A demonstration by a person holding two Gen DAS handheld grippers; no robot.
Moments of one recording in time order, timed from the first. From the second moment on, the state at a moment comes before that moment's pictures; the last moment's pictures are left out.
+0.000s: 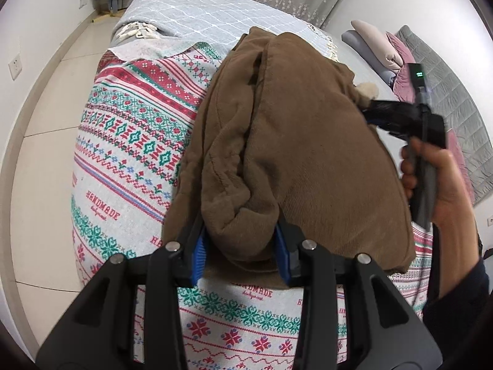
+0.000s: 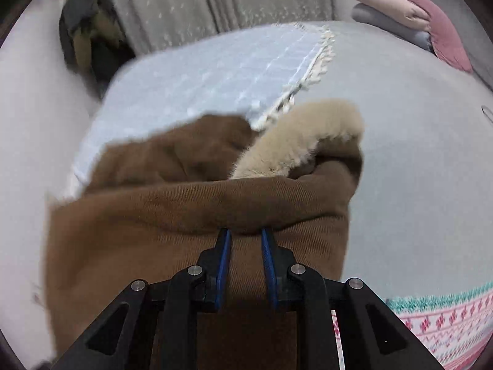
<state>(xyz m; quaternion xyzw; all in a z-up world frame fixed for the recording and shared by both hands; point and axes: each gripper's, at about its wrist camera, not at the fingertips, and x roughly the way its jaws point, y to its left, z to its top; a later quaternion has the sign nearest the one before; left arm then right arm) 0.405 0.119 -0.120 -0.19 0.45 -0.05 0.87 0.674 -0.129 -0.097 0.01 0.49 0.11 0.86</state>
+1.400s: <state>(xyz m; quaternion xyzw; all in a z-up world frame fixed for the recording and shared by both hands) 0.396 0.161 -0.107 -0.23 0.45 -0.07 0.86 0.621 -0.056 -0.039 -0.02 0.42 0.18 0.89</state>
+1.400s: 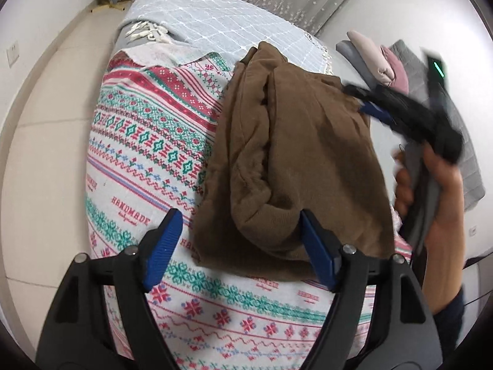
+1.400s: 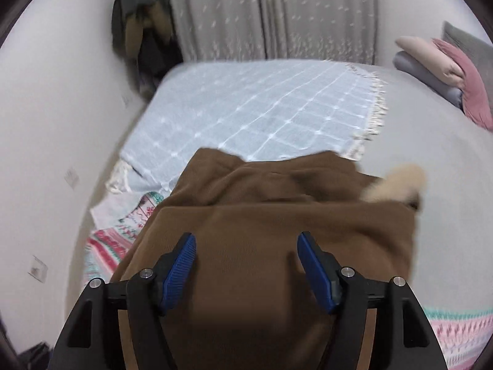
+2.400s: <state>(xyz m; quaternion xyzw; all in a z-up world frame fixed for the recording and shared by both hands) 0.398 0.168 -0.148 -0.34 0.47 -0.10 0.81 0.472 -0.207 -0.110 0.22 0.46 0.19 0.84</state>
